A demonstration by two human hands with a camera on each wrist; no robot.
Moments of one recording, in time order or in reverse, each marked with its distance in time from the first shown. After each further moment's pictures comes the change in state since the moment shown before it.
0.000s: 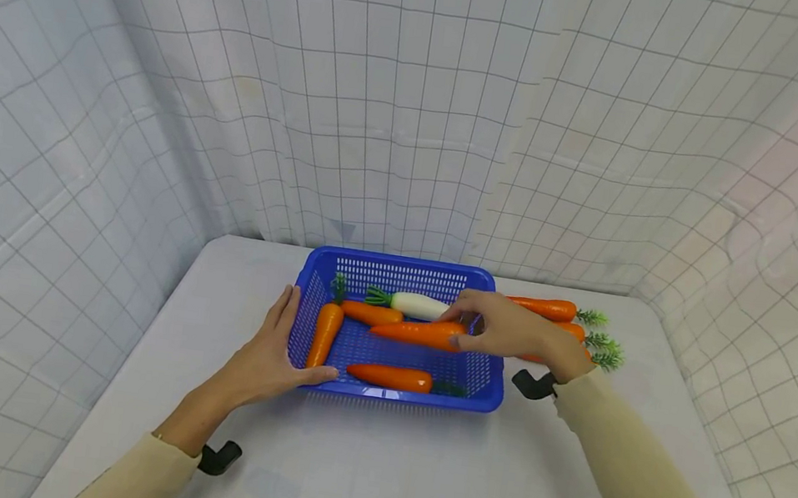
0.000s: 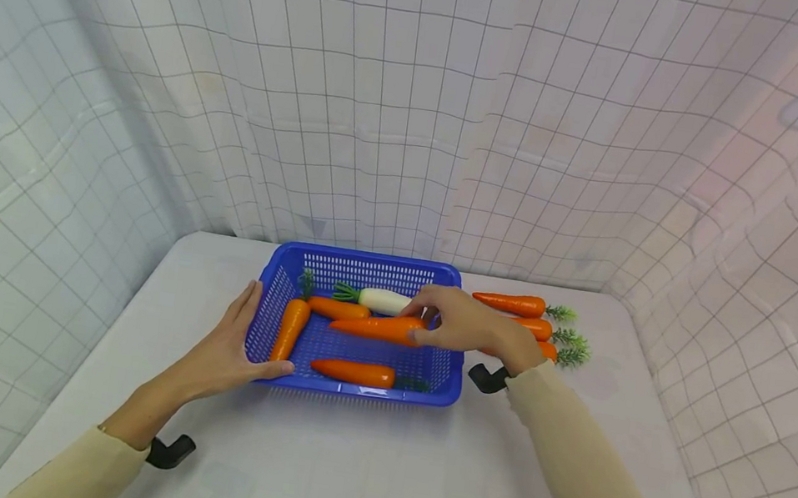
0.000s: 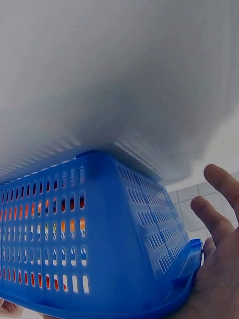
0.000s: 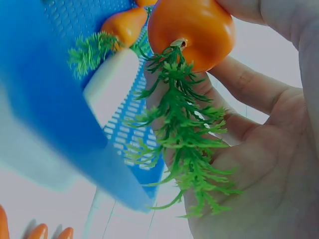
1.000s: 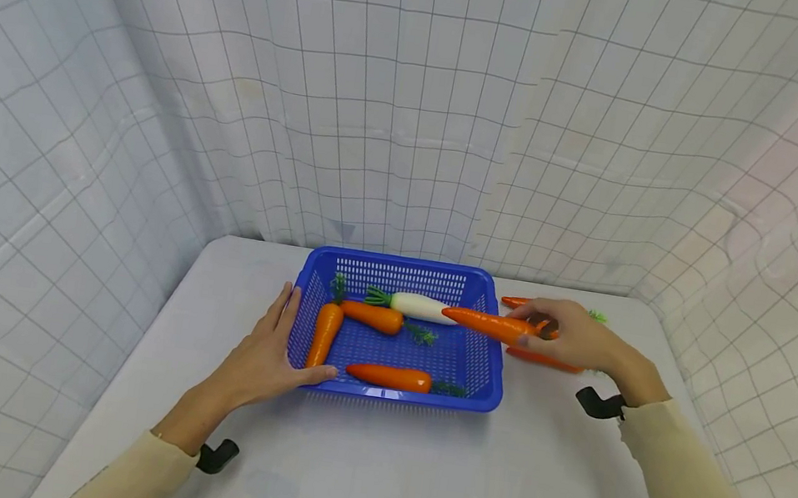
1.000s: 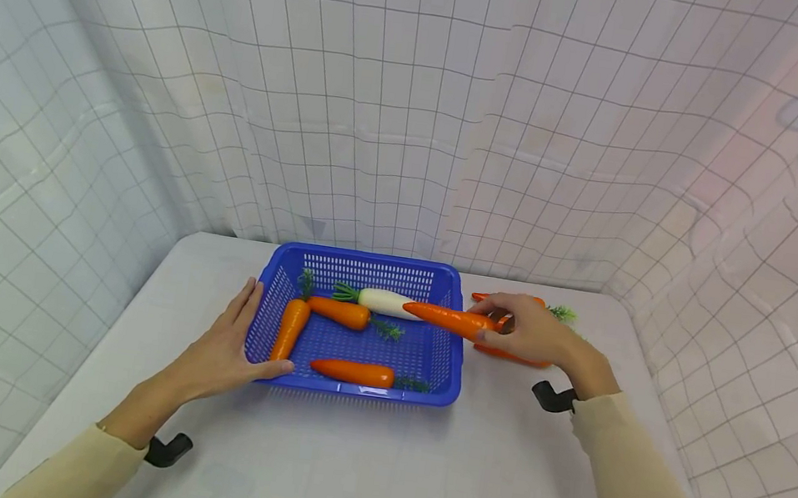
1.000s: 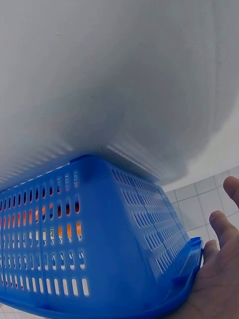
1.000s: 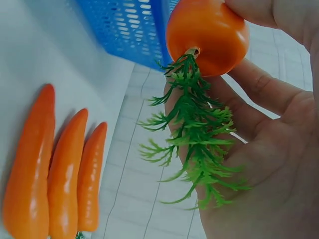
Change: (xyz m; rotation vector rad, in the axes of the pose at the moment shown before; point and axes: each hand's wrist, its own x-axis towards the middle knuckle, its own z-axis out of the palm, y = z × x) left_hand -0.003 0.003 -0.003 0.140 0.049 0.031; right_hand -0.078 0.049 -0.026 -0.002 0.213 0.128
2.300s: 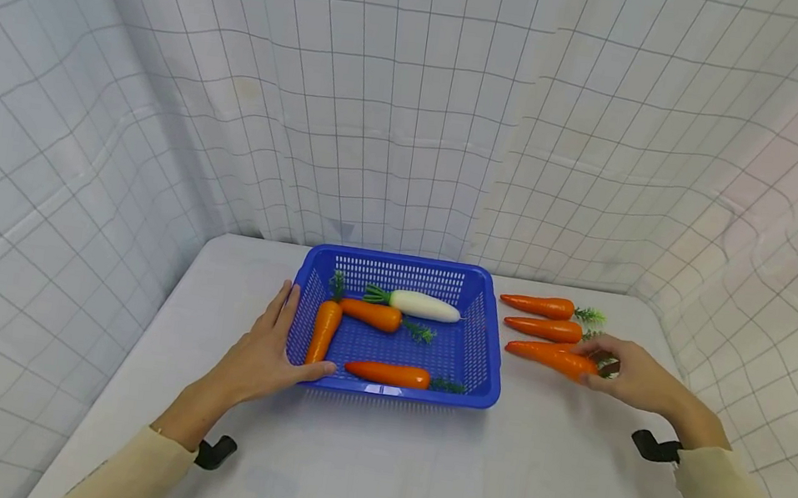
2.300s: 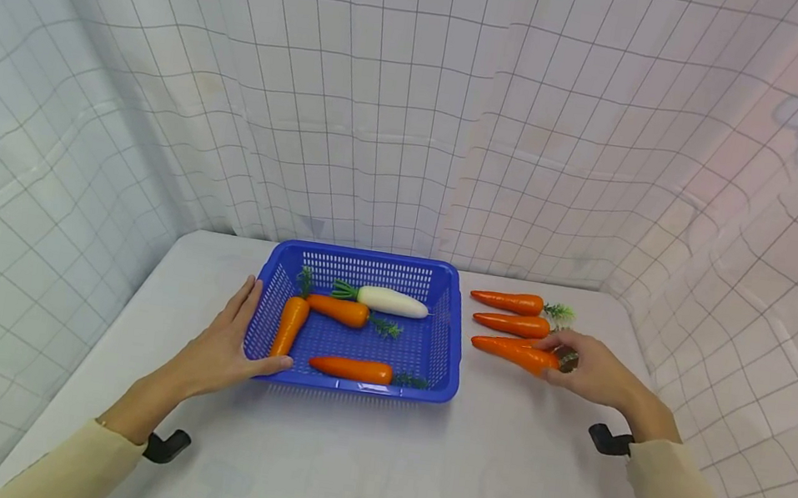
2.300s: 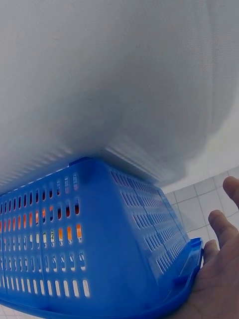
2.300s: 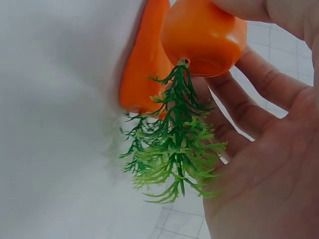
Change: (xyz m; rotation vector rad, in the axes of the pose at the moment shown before) left_hand 0.003 -0.003 0.001 0.021 -0.015 -0.009; right_hand -0.081 0.082 0.000 -0.004 0.071 0.126
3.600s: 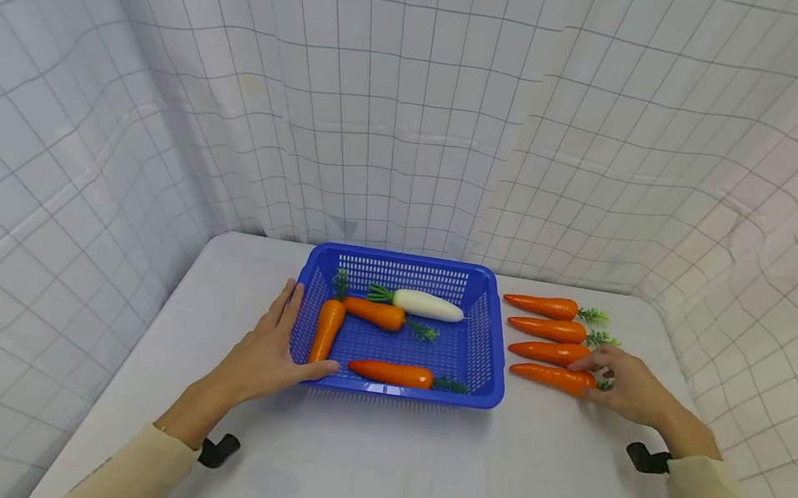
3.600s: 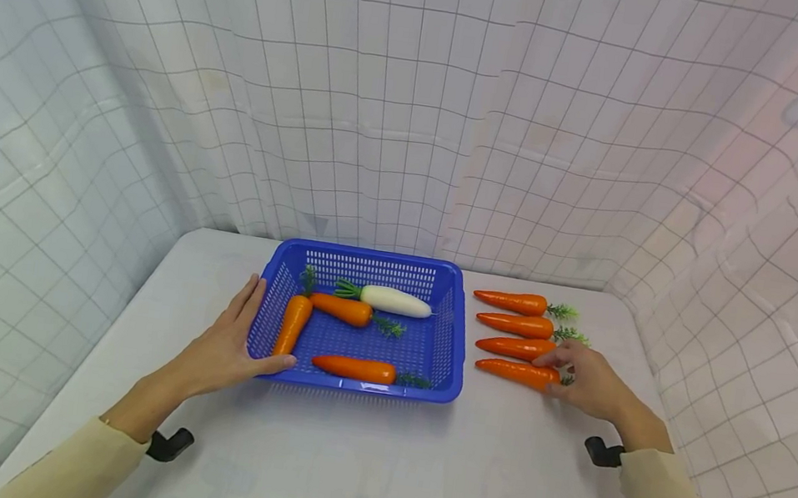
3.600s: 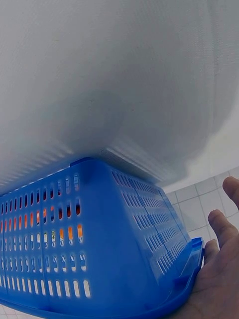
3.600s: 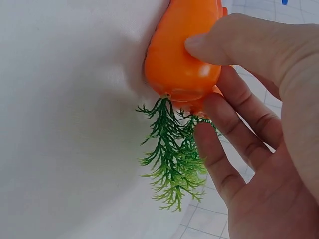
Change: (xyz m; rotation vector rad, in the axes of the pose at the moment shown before) left_hand -0.001 0.001 0.000 -0.012 -0.003 0.000; right_hand -0.002 0.024 0.026 -0.159 0.071 -0.058
